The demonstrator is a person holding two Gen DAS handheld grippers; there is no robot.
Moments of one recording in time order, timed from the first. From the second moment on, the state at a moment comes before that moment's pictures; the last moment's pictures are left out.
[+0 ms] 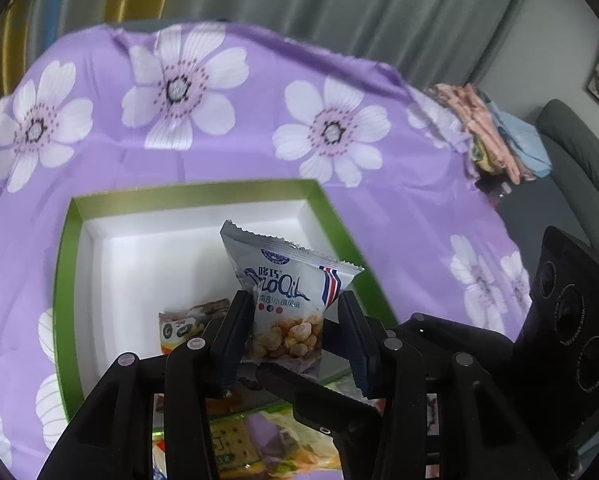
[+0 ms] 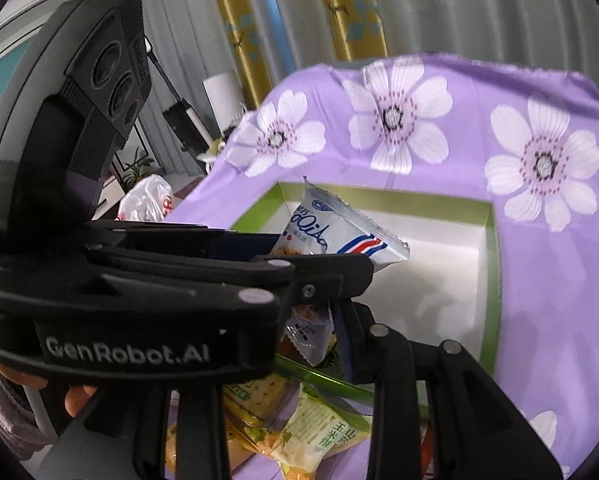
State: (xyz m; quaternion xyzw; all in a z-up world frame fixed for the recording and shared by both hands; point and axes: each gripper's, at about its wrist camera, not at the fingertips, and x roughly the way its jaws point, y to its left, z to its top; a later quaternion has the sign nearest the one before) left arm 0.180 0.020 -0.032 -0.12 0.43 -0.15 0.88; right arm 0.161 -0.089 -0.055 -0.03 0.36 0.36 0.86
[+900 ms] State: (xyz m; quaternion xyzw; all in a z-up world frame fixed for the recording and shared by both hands) left arm 0.104 0.100 -0.029 -0.20 0.41 -0.06 0.89; right arm 0.099 -0.153 -0.059 0.02 0.39 0.29 0.87
